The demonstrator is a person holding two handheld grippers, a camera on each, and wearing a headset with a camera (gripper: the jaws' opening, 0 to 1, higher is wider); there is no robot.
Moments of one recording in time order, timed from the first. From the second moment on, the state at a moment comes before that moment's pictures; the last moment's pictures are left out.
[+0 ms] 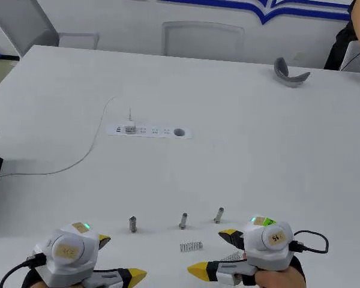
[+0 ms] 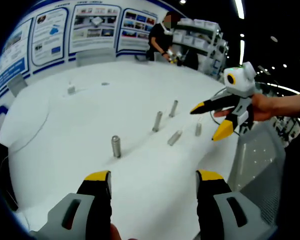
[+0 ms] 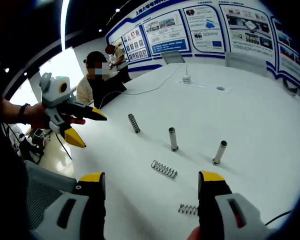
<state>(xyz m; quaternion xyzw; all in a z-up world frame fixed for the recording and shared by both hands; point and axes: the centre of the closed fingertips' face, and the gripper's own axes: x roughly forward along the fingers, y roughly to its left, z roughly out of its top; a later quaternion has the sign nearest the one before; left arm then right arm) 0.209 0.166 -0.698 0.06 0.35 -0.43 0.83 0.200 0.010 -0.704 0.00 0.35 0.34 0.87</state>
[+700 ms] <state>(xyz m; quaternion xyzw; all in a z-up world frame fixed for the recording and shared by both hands) 0.203 0.120 -0.699 0.08 0.35 -0.46 0.81 0.185 -0.030 -0.696 0.00 0.35 0.32 0.88</state>
